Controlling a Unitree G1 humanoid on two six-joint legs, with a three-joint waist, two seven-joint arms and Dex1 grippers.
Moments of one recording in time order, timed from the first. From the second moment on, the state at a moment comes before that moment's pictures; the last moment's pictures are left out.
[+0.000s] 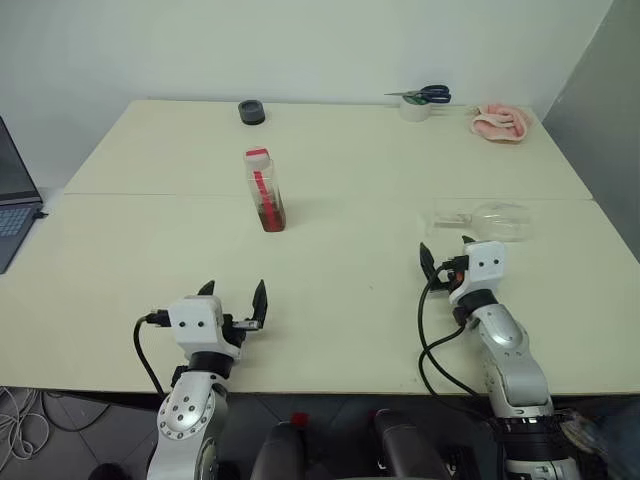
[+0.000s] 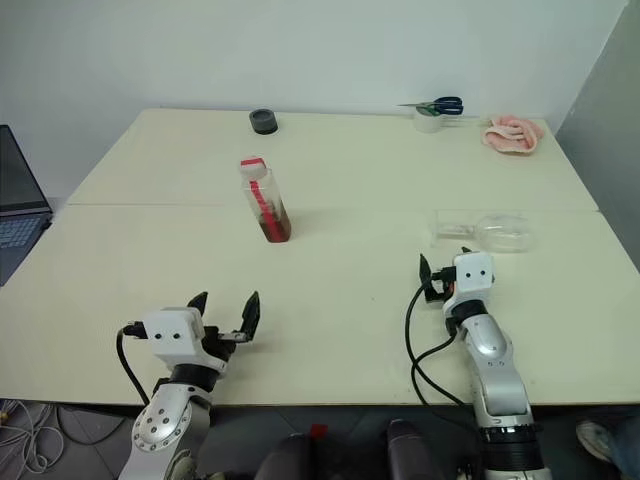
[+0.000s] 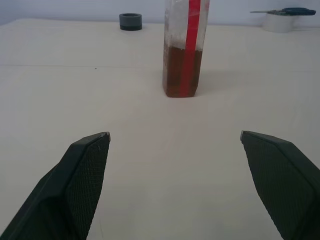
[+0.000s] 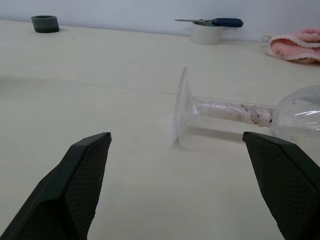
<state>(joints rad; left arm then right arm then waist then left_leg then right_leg) 0.27 0.10 0.09 -0.50 -0.15 0.19 -0.11 -0.15 -0.18 -0.03 -0.12 0.10 0.14 0.13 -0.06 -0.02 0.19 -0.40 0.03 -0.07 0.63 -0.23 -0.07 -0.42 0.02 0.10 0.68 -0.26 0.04</state>
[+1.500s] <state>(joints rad) -0.56 0.13 0.11 0.05 -0.10 0.32 -0.03 -0.72 -0.24 0.21 0.00 0.33 0.38 0.83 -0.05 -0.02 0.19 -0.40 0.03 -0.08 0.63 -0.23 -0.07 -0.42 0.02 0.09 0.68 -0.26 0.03</state>
